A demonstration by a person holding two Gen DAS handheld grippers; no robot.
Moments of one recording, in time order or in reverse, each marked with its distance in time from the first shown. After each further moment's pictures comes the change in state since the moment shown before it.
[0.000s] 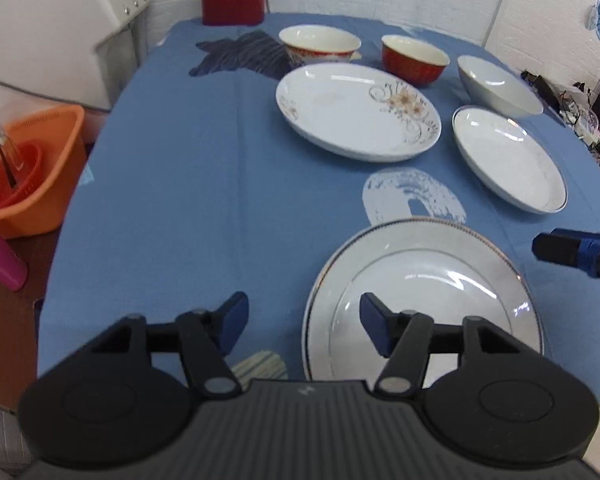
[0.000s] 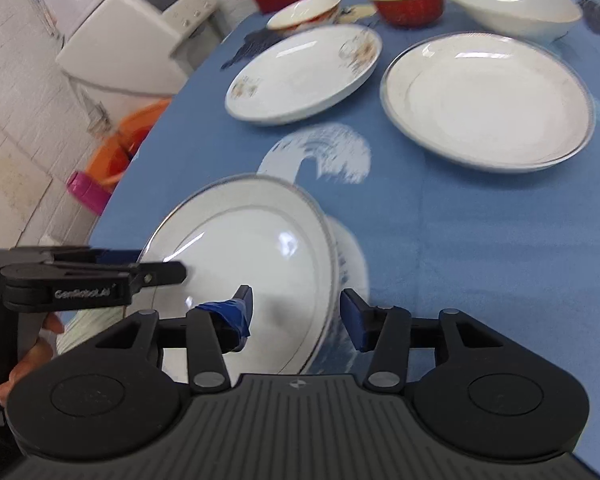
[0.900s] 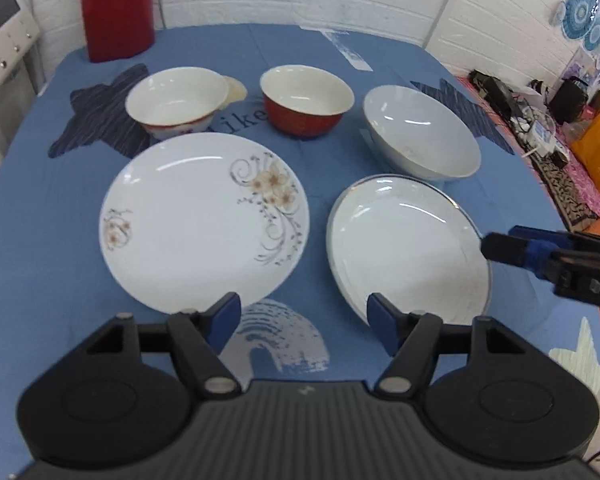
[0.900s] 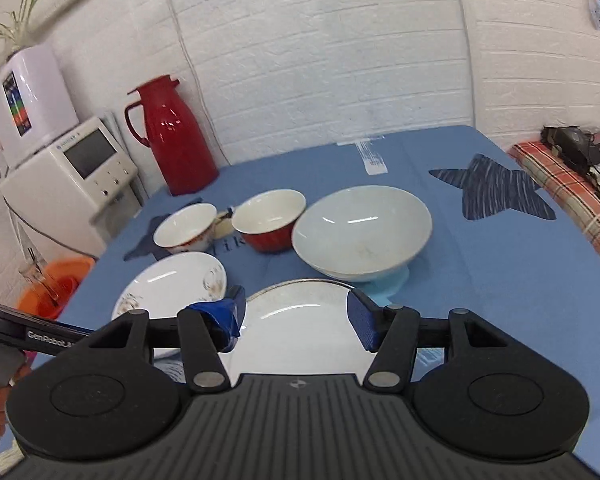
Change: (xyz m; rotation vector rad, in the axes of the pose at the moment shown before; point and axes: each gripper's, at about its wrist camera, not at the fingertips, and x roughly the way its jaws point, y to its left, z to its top) left arm 0.066 -0.116 0.121 0.035 0.104 -0.187; right arm -0.049 -0.083 0.106 -0.019 -0.224 -0.124
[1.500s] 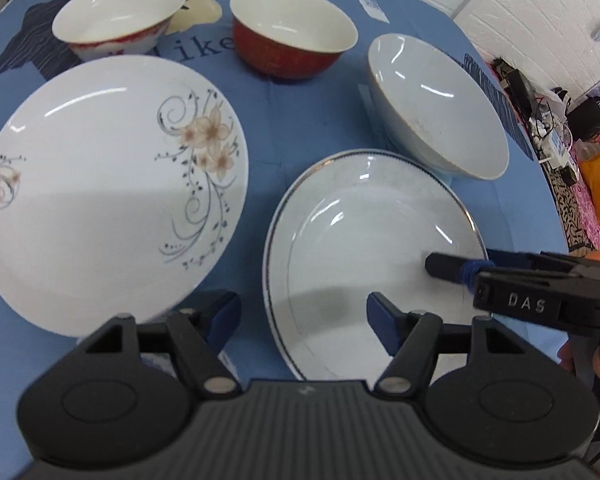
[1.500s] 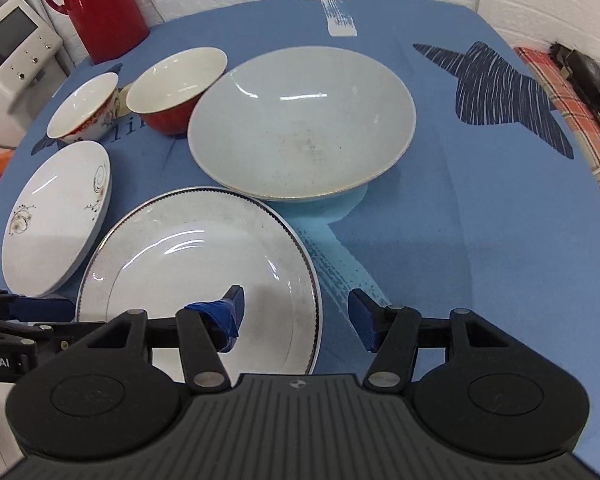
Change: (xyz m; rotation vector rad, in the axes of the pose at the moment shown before) left arm 0.088 -0.022 0.021 -0.168 0.127 -0.037; right arm 0.106 -0.055 0.018 -0.038 0.399 -0.197
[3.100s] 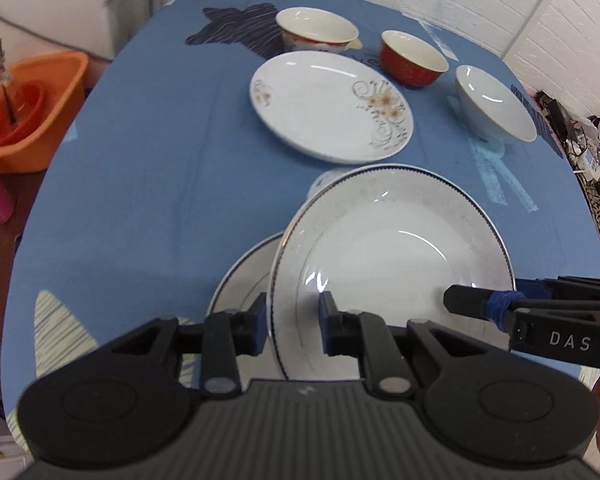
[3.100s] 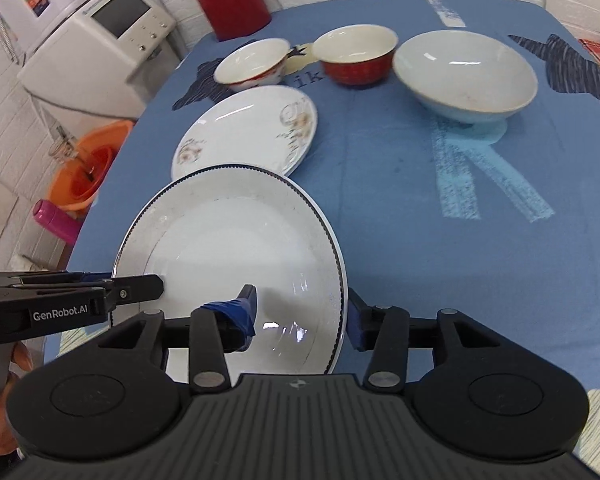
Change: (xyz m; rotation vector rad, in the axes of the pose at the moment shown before) left arm -0.144 0.091 -0.153 -0.082 -0.131 0.180; right arm -0.080 0.120 -0.091 -0.046 -0.003 0.250
